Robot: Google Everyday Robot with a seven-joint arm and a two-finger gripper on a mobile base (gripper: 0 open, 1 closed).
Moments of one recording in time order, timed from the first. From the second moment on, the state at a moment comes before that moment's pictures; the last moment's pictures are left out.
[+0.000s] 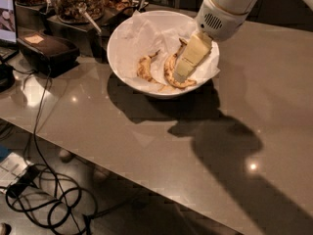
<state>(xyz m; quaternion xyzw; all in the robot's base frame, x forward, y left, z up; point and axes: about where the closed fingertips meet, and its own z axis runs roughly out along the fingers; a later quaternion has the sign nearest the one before) 0.572 -0.117 0.947 -0.43 0.89 0.02 0.16</state>
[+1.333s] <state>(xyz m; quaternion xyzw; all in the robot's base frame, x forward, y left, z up) 0.598 -0.108 0.939 -0.41 0.90 0.05 0.14</state>
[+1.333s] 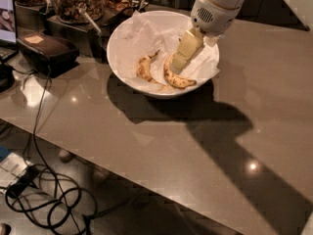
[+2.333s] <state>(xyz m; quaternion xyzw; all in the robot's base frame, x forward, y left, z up) 0.624 -0.097 0.924 -0.42 0.90 0.02 0.11</state>
